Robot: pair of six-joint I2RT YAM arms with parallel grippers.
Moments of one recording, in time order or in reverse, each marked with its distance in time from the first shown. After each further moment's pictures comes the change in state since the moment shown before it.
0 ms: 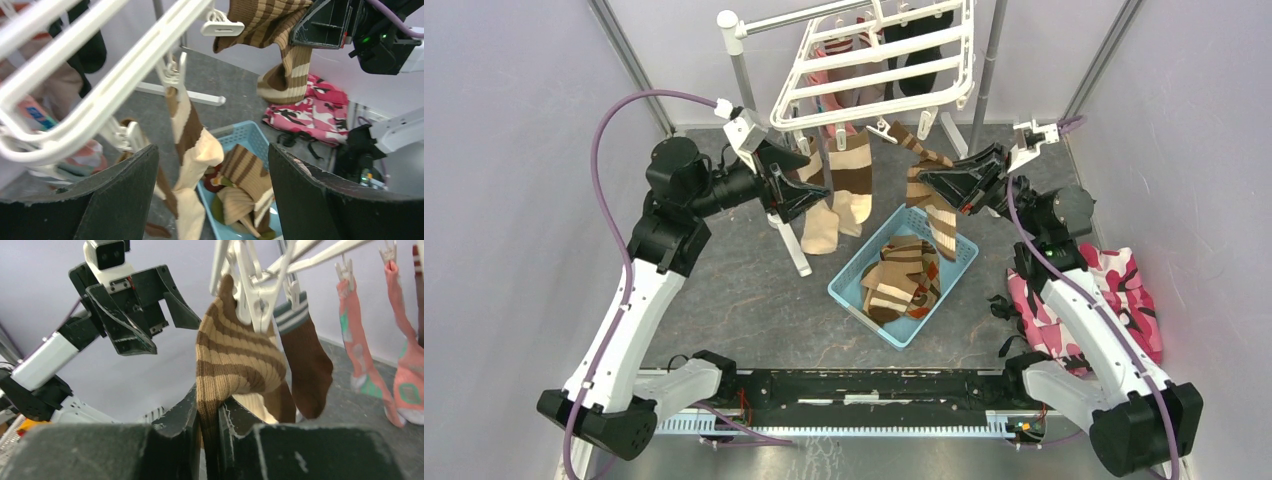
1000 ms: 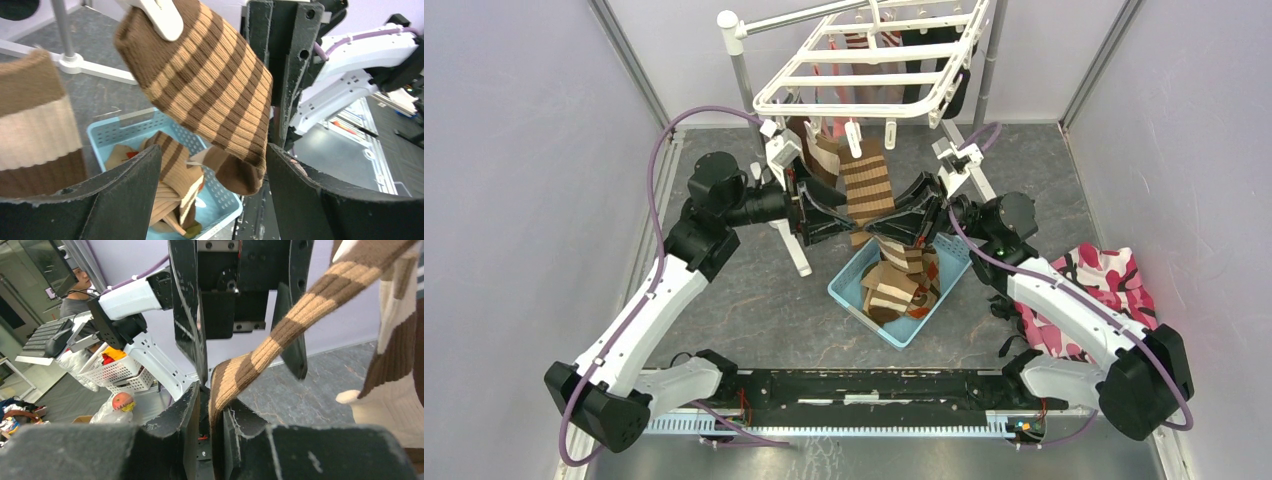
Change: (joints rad) left arm -0.124 0.045 -0.158 0.174 0.121 -0.246; right arm 0.312 0.154 -0.041 0.175 -0.126 -0.016
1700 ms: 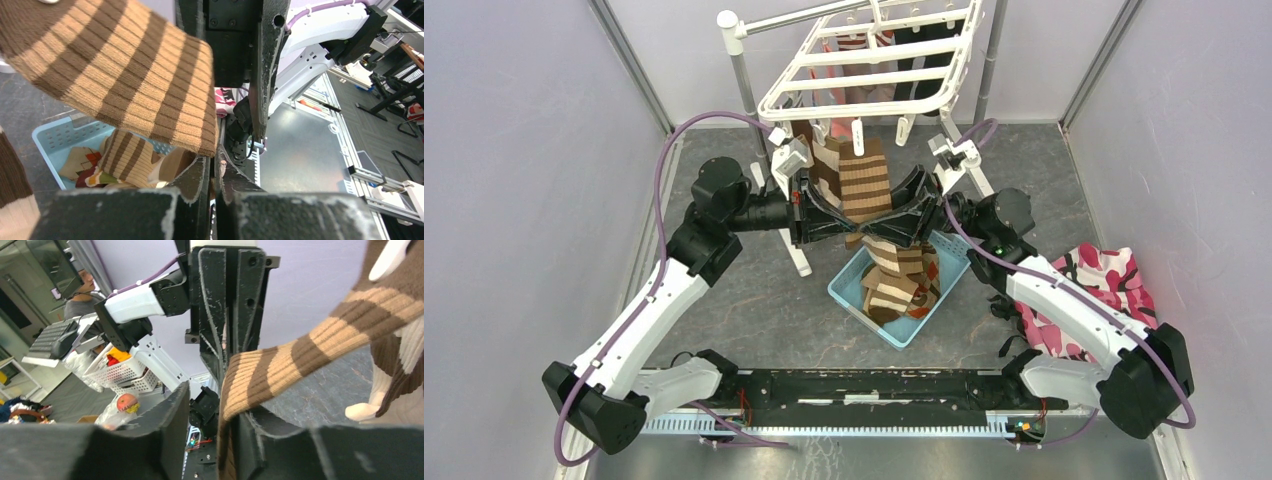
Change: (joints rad) left arm -0.053 -0.021 -0.030 0.012 0.078 -0.017; right arm 0.034 0.006 0.045 -0.063 0.056 -0.029
